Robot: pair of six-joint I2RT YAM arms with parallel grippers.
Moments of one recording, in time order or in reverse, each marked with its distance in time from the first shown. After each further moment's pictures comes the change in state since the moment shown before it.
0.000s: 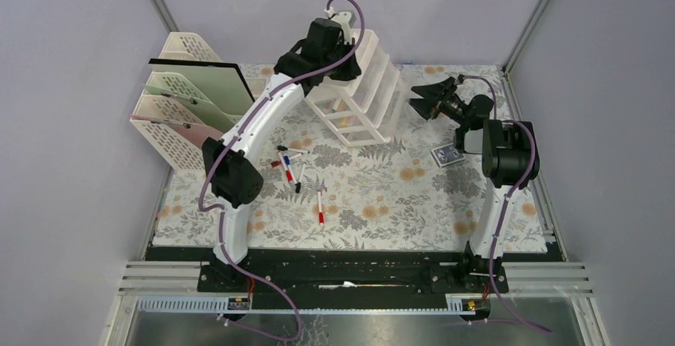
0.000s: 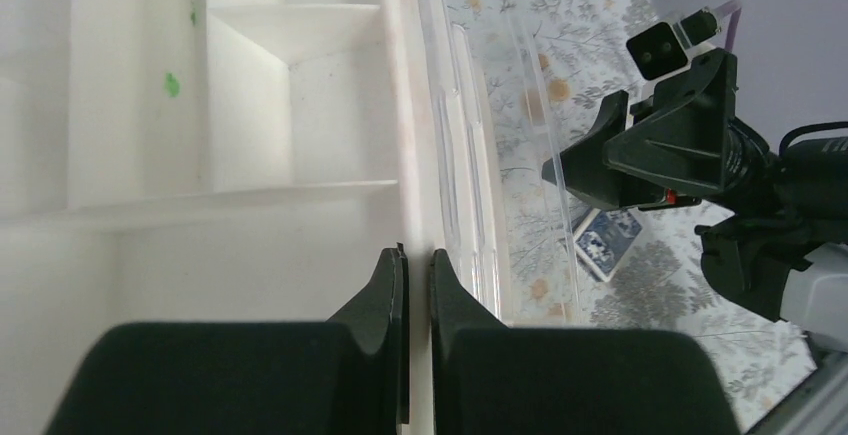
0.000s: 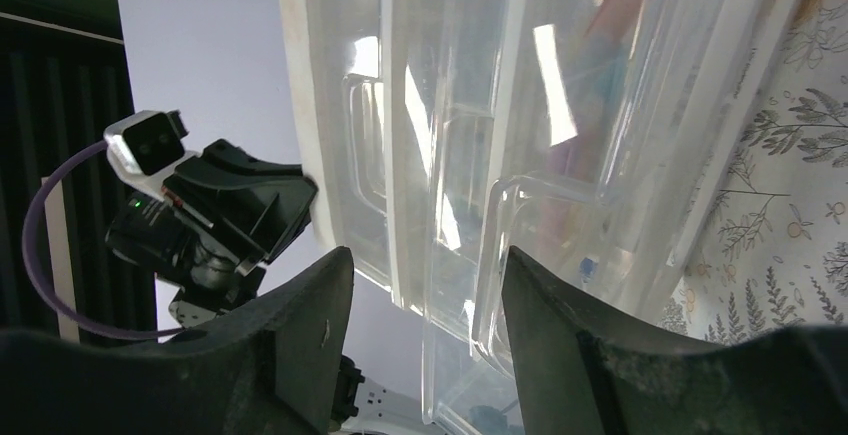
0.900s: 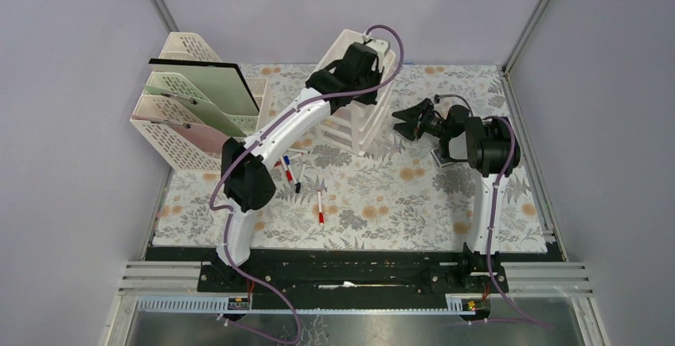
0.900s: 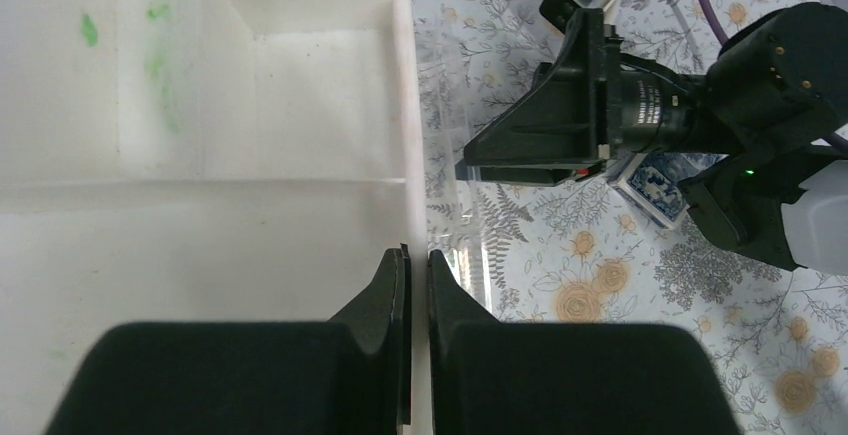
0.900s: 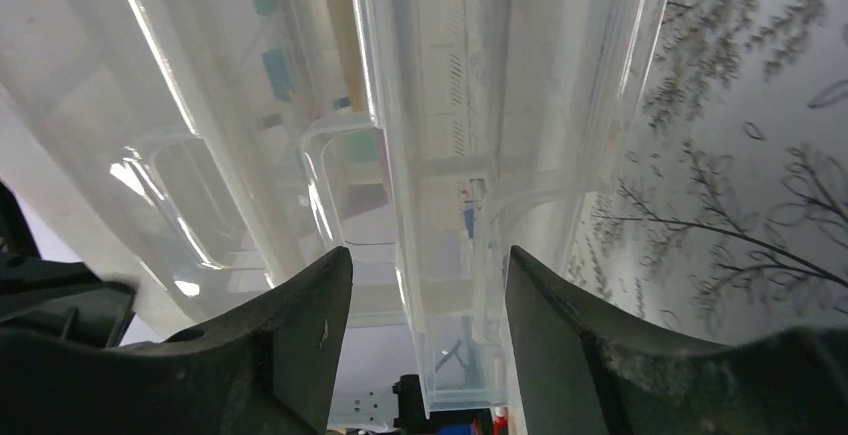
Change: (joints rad) left arm -0.158 0.048 -0.027 -0.045 -0.190 0.149; right arm 0.072 0.213 0.047 -0.136 -0.037 -0.216
